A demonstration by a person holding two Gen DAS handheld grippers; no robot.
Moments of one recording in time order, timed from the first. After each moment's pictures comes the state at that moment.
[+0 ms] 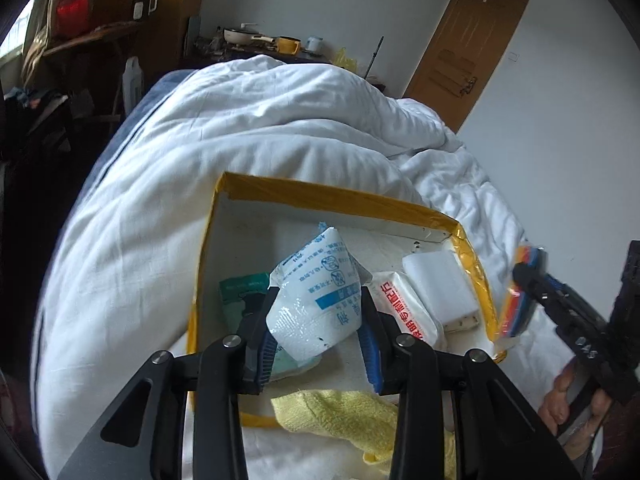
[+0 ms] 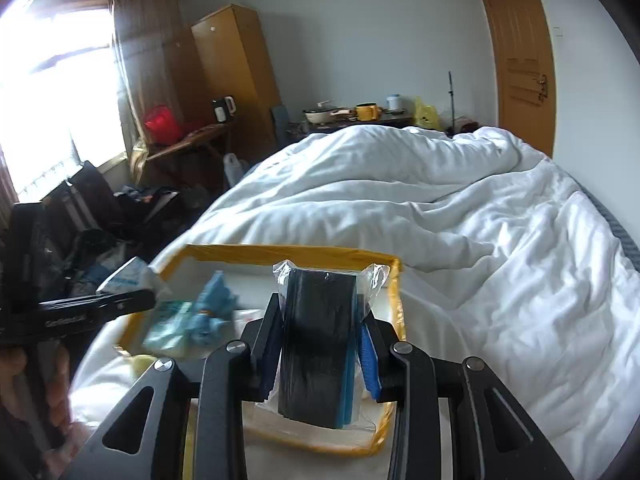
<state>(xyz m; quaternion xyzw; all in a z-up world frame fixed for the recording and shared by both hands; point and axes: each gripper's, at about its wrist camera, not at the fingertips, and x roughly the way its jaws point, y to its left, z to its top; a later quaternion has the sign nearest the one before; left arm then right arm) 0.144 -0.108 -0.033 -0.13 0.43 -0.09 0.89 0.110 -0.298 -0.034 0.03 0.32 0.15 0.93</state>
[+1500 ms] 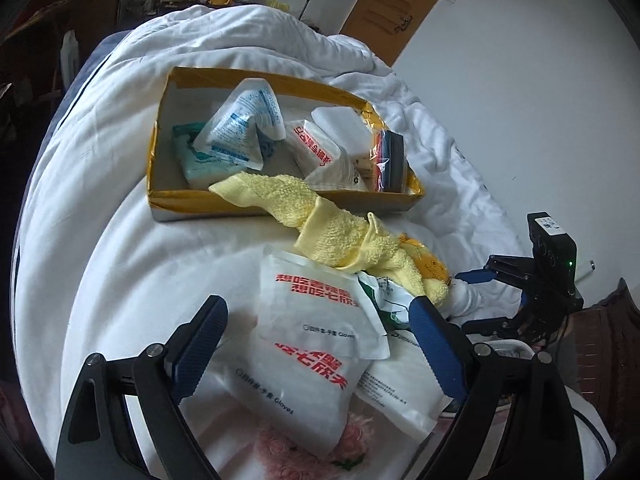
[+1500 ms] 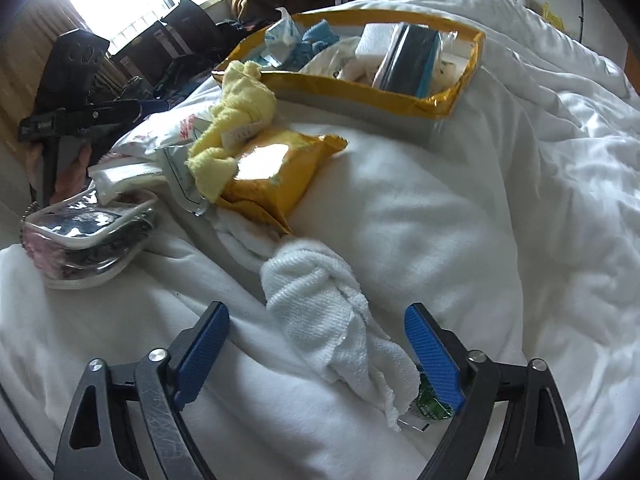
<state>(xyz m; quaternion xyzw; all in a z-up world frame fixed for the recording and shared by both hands) 0.024 -0.123 -0.039 -0.10 0.50 -0.21 0.83 -0.011 -0.346 -0.116 -0.07 0.54 0.36 0.76</state>
